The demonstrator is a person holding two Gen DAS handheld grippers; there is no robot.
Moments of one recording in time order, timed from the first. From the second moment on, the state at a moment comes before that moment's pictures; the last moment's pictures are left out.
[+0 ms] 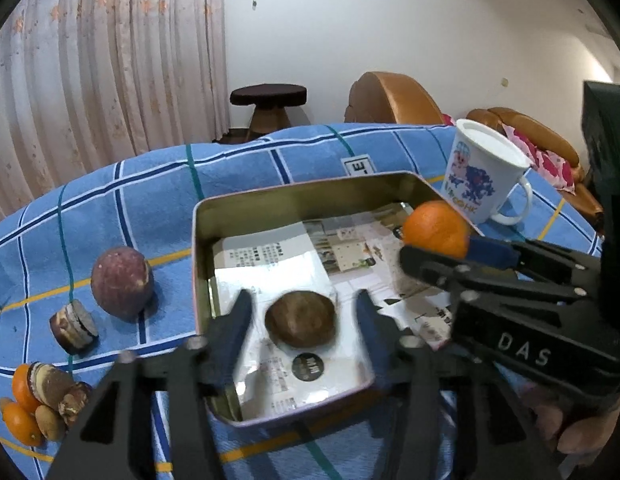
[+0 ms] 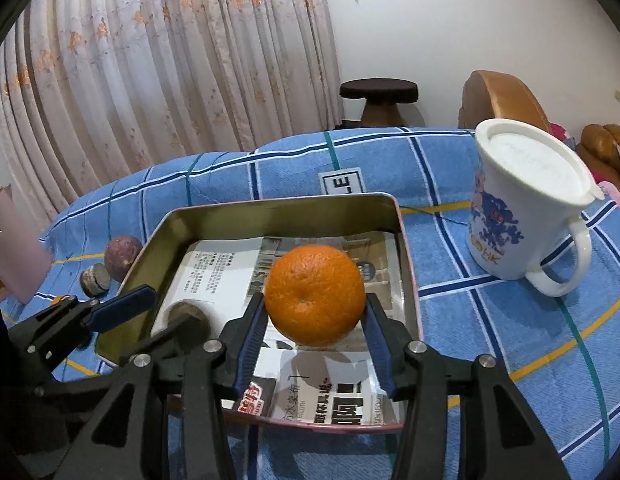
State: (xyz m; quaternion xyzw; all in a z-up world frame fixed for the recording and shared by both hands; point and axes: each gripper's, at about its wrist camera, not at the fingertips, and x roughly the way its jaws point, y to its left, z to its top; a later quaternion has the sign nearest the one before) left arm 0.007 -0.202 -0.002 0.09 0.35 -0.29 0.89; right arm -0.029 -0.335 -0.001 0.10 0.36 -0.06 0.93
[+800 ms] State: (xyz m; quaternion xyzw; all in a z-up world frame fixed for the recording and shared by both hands) left arm -0.010 -0.126 0.015 0.08 0.28 -0.16 0.94; right arm -0.048 -0.341 0.009 0.15 0.26 -0.09 0.95
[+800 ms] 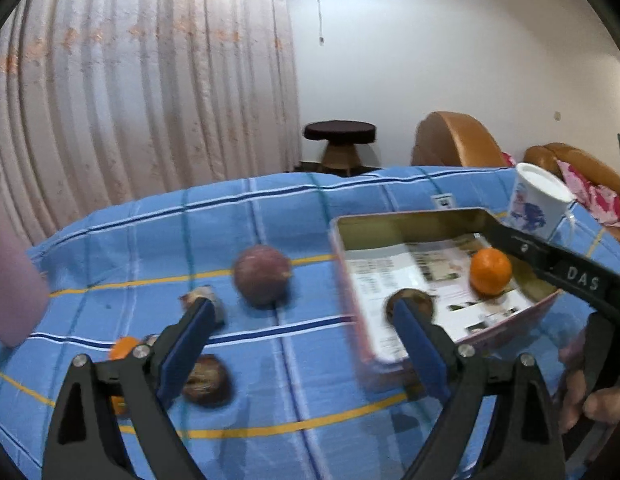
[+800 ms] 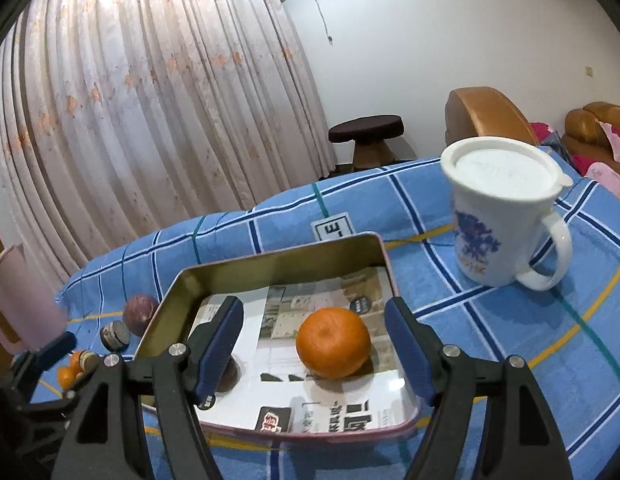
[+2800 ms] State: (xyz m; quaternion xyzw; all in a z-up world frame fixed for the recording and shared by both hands) left arm 0.029 0.083 0.013 0.03 0.29 -0.02 0.96; right arm -0.031 -0.138 0.004 0.02 0.31 0.01 0.95
